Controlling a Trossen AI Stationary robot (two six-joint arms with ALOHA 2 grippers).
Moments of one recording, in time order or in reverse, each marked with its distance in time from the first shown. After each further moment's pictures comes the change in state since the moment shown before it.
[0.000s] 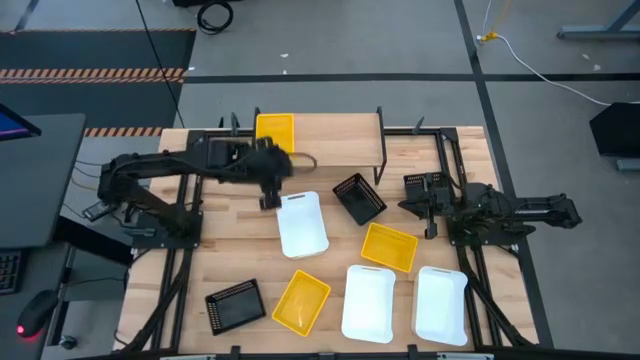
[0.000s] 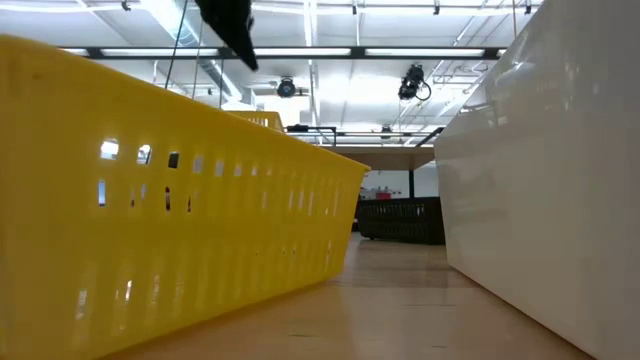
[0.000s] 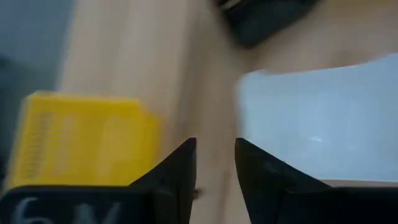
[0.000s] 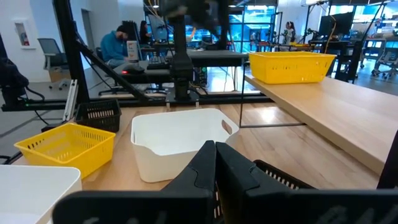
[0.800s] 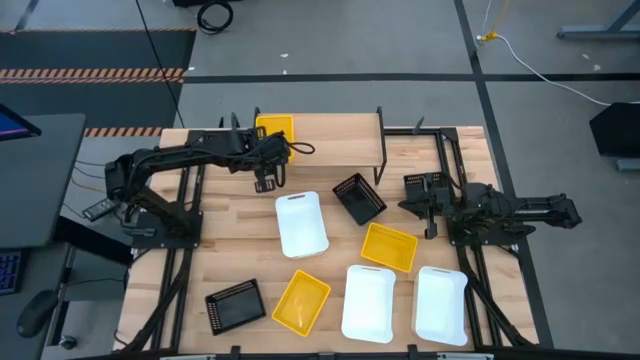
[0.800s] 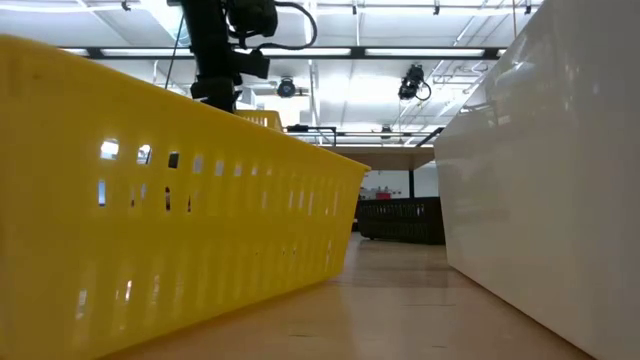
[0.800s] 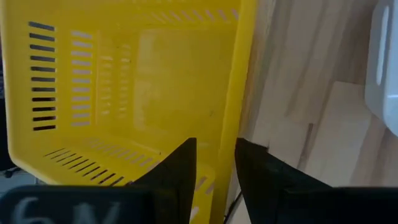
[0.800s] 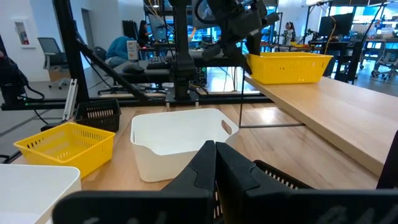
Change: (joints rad) left arm 0.266 0.049 -0.220 0.095 -0.117 0.193; right arm 0.000 0.000 0.000 0.000 0.000 -0.004
